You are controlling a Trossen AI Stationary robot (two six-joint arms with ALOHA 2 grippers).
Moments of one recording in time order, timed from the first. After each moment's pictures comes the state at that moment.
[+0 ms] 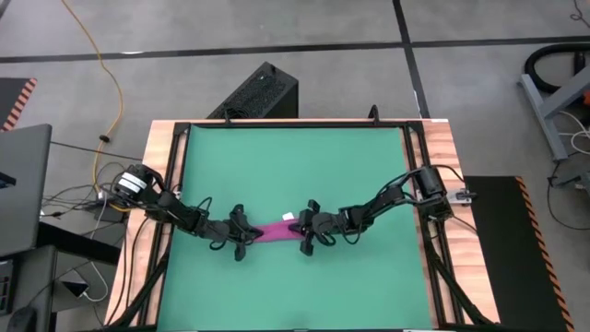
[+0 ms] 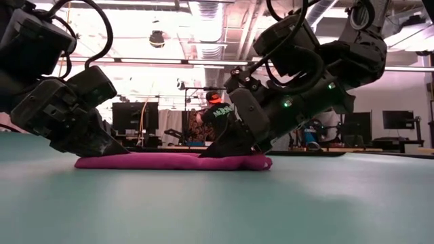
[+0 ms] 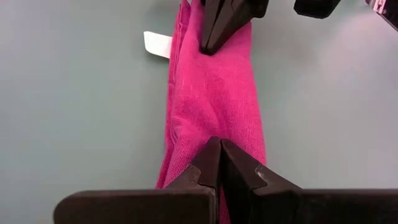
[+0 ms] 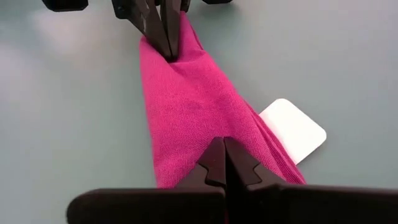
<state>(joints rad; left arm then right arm) -0.39 1.77 0.19 1.00 -0.37 -0.51 0.21 2.10 0.84 0.61 0.24 0.35</state>
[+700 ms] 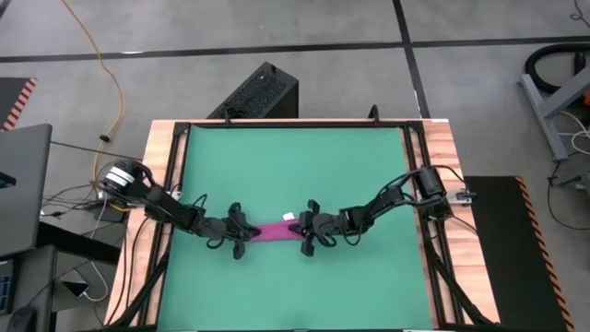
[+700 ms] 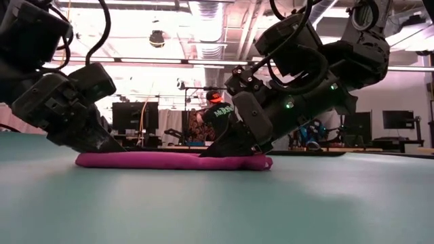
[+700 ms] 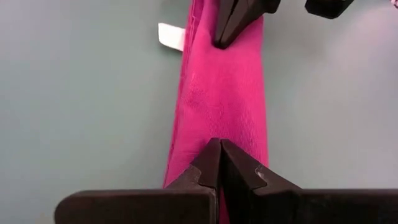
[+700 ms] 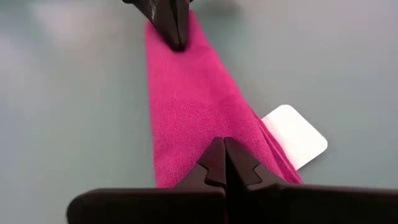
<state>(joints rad) -0.39 1.65 0.19 0.98 -0.39 -0.49 0.22 2.07 0.83 0.65 0.26 0.28</state>
